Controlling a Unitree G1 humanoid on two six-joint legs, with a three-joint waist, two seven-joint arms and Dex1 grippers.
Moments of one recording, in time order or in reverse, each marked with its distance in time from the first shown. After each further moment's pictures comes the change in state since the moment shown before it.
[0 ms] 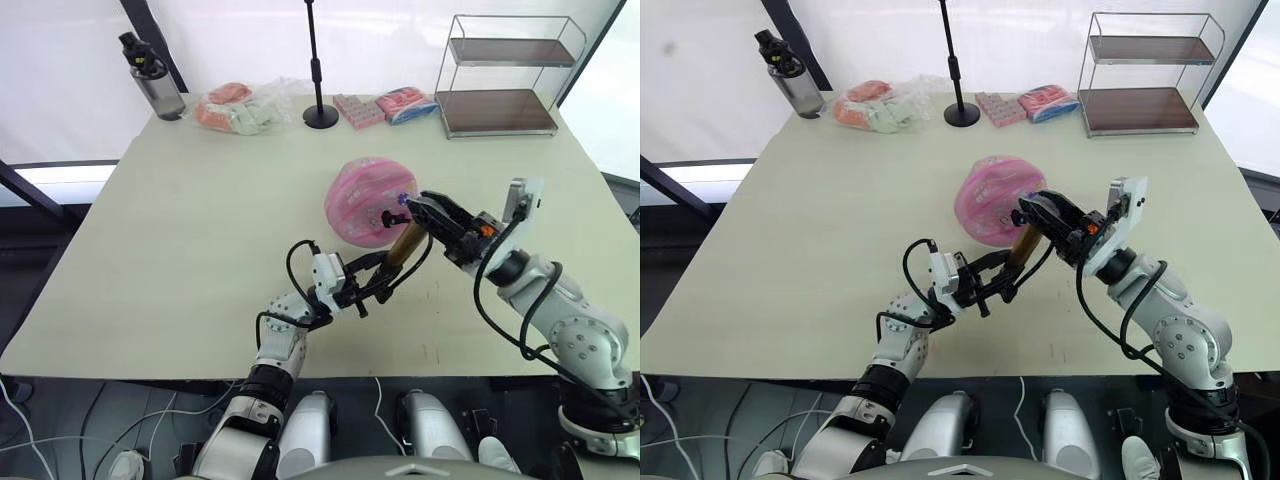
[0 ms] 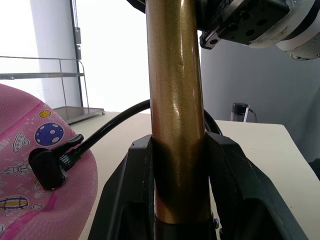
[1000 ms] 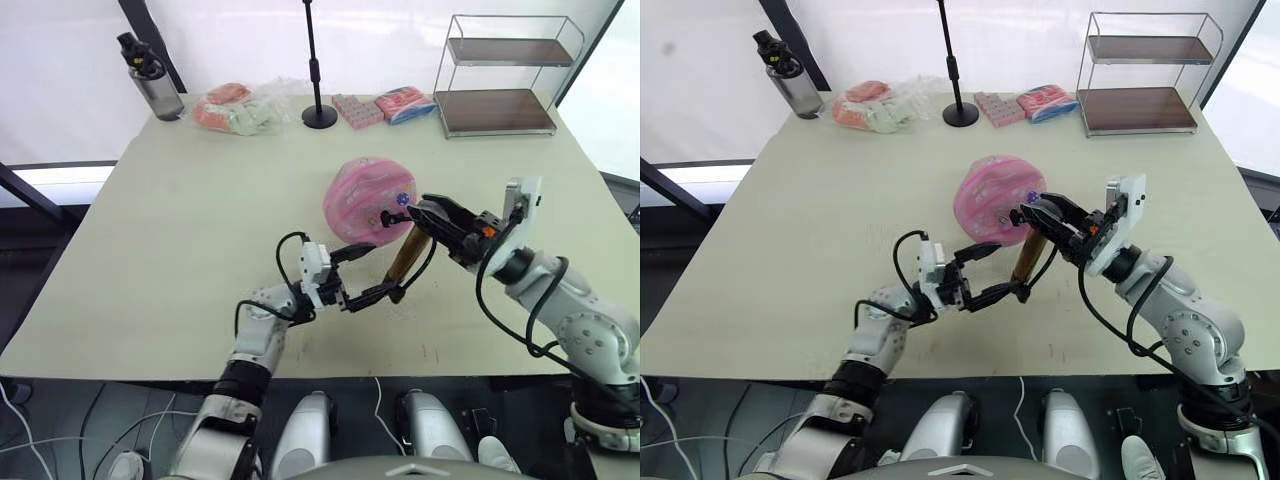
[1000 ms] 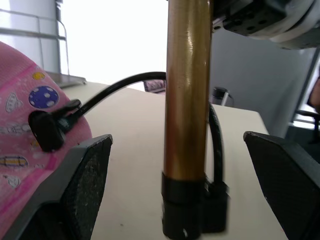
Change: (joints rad) left arm 0.018 0.192 0.010 -0.207 -0.106 0.413 -0.117; right arm -0.029 -0.109 0.012 0.009 -0.086 0.006 0.106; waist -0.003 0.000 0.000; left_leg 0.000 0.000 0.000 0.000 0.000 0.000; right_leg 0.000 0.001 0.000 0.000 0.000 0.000
